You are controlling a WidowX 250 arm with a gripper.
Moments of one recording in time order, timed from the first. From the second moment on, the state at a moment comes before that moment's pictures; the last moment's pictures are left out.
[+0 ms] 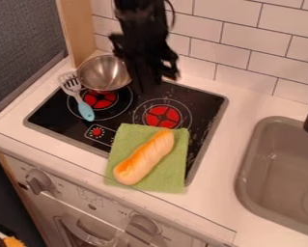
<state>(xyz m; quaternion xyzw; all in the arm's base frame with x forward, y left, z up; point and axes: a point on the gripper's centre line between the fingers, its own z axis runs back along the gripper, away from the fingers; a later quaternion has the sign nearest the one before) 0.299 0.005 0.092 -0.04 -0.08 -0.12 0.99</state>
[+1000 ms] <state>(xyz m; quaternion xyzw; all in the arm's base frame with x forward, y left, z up) 0.271 -0.017 0.018 0.00 0.02 -0.16 0.99</state>
